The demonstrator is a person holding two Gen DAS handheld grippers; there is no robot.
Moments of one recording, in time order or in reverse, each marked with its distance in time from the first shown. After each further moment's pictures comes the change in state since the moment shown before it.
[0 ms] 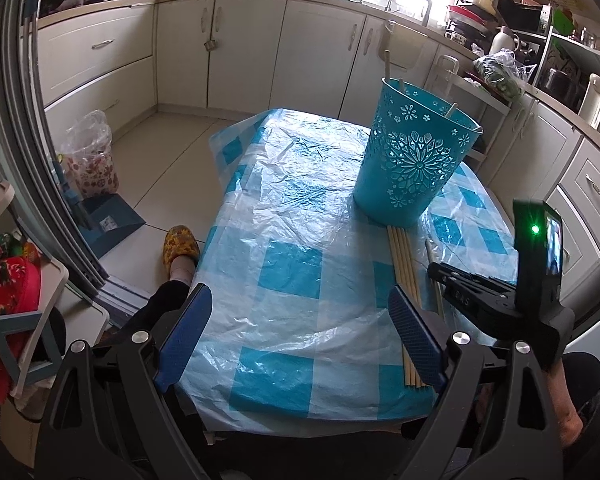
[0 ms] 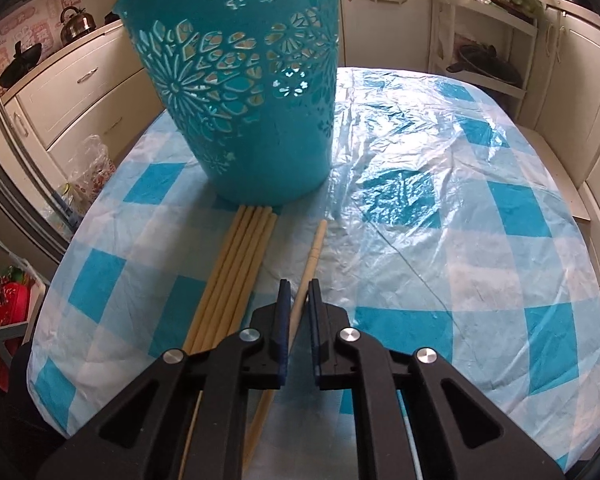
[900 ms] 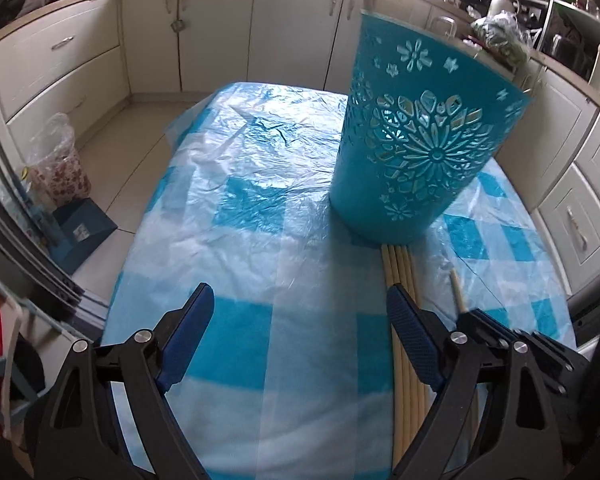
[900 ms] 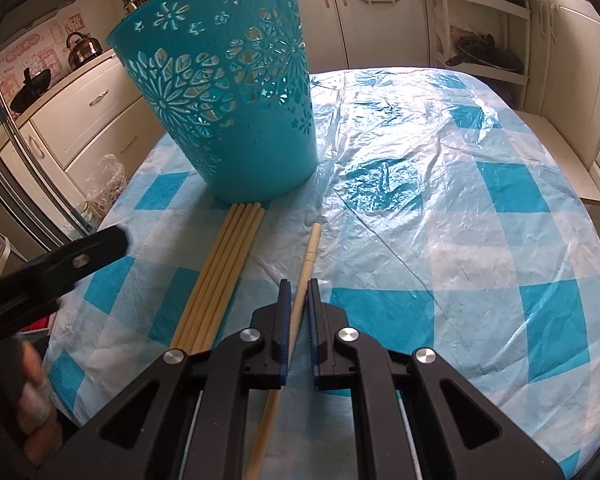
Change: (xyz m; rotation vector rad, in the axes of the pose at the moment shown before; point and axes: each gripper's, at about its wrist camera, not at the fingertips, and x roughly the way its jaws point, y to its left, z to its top) left arm 0.112 -0.048 0.039 0.071 0.107 -0.011; right arm -0.006 -0.023 -0.011 0.071 -0.055 0.093
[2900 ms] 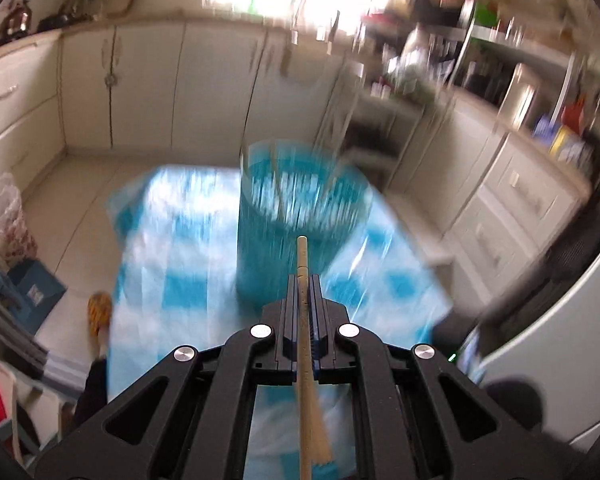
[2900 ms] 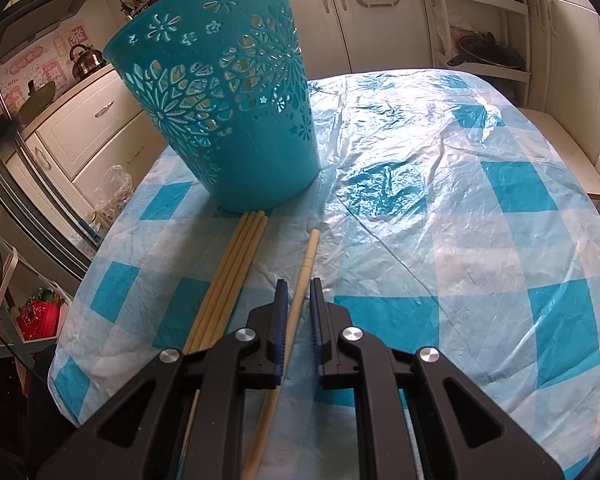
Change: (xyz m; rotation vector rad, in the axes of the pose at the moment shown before) left arm -0.132 -0.019 0.061 0.079 -0.207 -0.304; right arm 0.001 -0.005 -0.002 0.014 -0.029 0.031
